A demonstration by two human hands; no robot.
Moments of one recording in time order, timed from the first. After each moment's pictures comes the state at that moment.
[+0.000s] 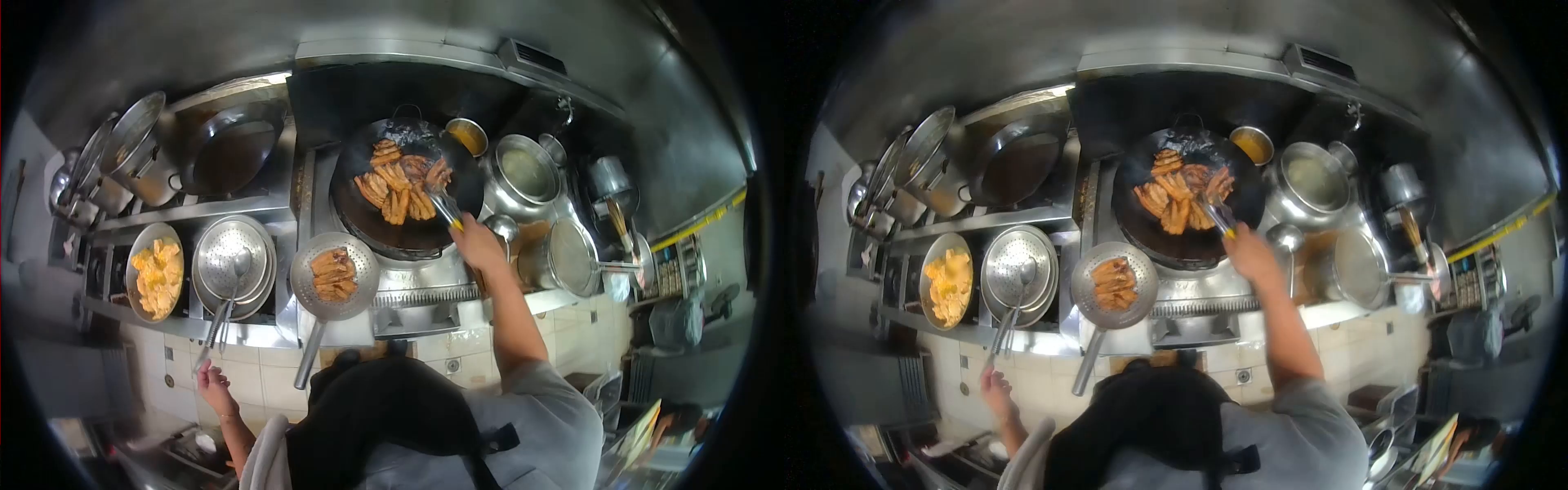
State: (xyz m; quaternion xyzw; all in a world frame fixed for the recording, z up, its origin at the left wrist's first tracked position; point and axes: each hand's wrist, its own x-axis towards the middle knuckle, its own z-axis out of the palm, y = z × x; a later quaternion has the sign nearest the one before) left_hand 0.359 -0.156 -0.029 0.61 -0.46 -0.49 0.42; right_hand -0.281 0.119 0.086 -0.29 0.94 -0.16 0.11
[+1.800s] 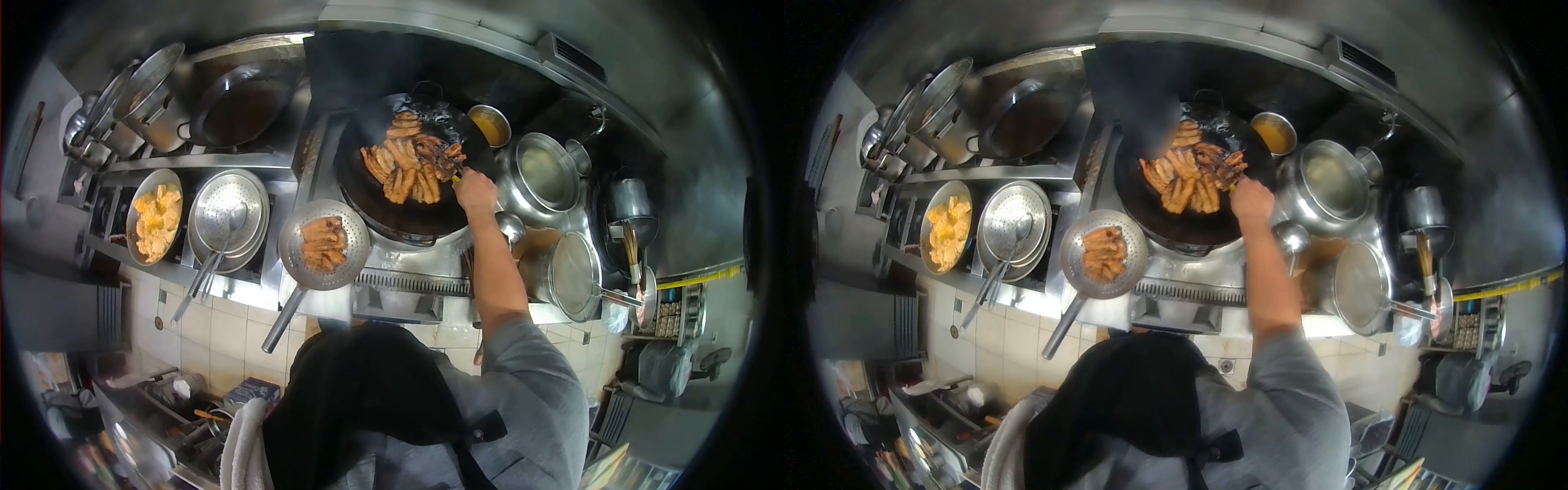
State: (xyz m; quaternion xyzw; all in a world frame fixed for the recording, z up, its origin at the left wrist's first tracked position) left_hand 0.484 0.081 -0.248 0.61 -0.68 -0.33 -0.24; right_hand -0.406 0.051 0.021 -0.30 0.95 -0.03 0.03
